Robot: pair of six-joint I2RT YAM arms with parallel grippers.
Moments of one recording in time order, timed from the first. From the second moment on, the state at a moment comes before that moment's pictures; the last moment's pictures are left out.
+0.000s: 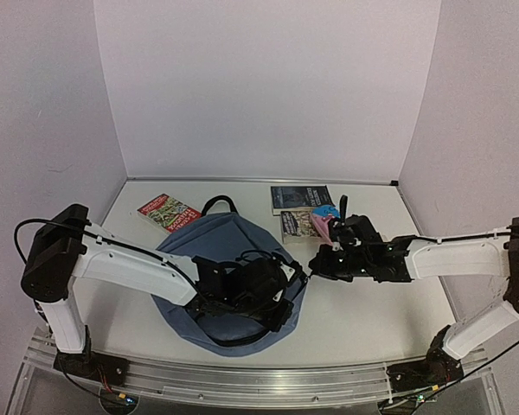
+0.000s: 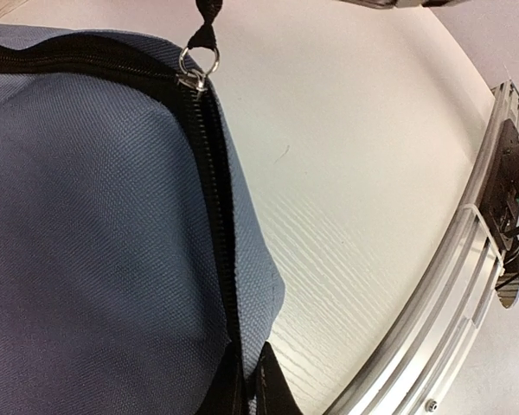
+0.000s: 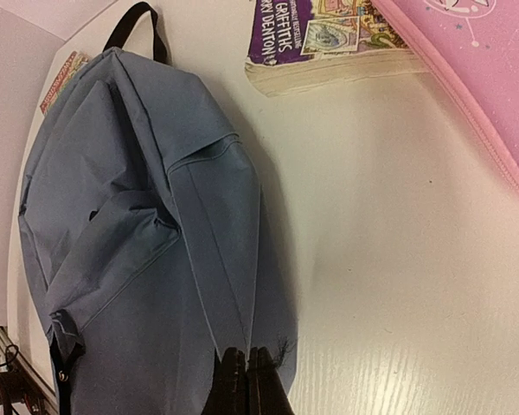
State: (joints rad) left arm -1.33 1.86 1.19 -0.17 -0.06 -0.60; right arm 0.81 1.44 0.76 -0.08 0.10 0.84
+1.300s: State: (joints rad) left arm -1.32 1.75 1.15 -0.29 0.11 -0.72; right arm 0.74 1.75 0.99 0.01 -0.02 0.66
